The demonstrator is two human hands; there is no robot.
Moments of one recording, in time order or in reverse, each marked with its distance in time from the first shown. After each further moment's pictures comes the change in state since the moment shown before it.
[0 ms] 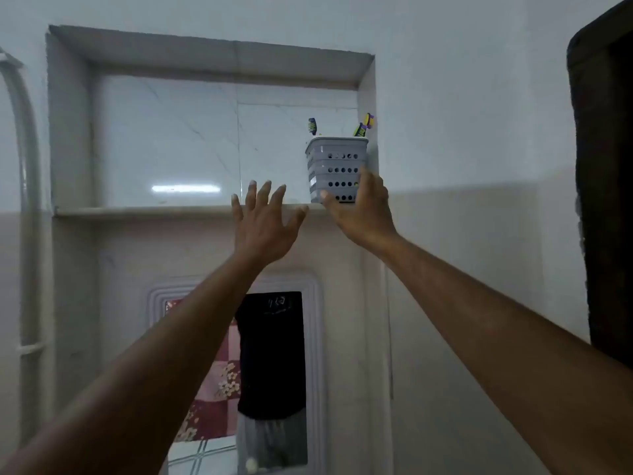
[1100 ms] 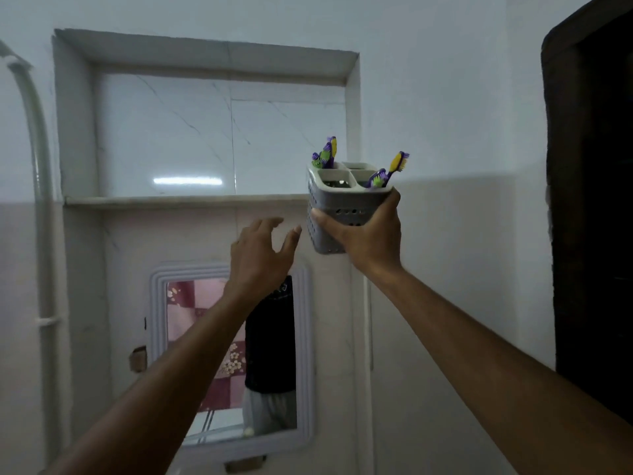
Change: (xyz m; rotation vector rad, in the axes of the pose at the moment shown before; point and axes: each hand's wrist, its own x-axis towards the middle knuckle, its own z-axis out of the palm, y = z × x) left_hand -0.094 0.031 -0.019 -0.291 0.039 -0.097; right_hand -0.085 0.006 -0.043 0.378 0.224 0.094
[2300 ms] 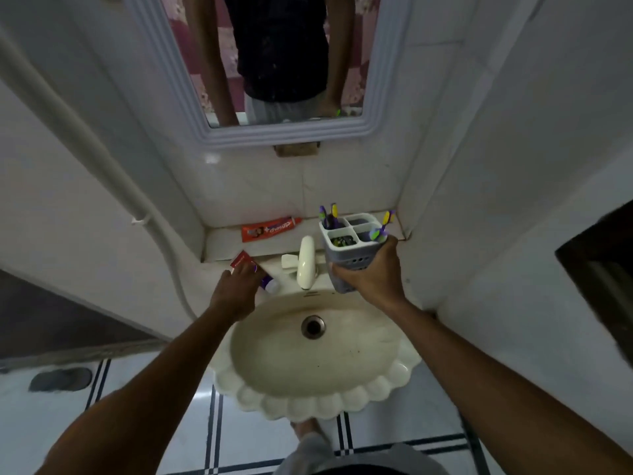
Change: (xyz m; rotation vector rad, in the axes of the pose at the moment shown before) left_hand -0.555 -0.329 0.012 0.530 -1.355 -0.229; right_hand -0.534 0.235 -0.015 -0.353 -0.595 0.988
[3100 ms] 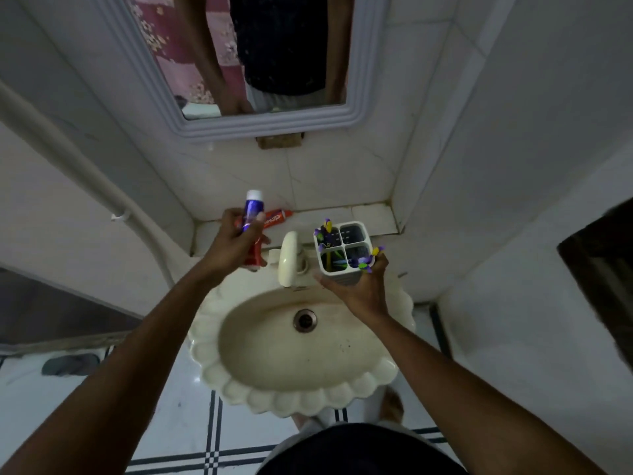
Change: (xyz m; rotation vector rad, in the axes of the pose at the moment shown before) left_hand 0.011 0.043 -0.112 -1.342 0.109 -0.246; right_hand 0.002 0.074 0.020 0.038 -0.039 0.087
